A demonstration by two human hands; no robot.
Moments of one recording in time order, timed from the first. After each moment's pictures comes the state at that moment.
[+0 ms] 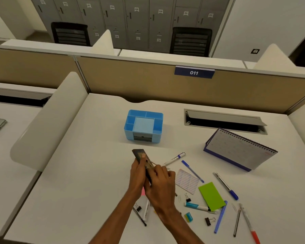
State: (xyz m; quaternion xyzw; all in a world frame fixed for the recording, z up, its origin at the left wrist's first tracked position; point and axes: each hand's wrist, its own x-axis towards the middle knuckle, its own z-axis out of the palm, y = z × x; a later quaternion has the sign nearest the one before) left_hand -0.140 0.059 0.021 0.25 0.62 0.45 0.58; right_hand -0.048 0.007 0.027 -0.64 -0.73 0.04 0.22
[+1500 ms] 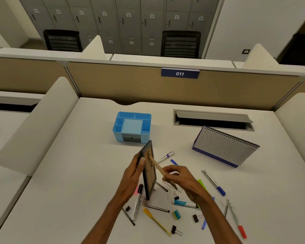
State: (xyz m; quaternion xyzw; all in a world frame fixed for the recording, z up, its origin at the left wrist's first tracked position) left_hand -0.124 0.029 0.050 0.49 0.55 0.39 0.55; right_hand 0.097 0.029 0.064 -0.61 -0.45 0.61 0.24
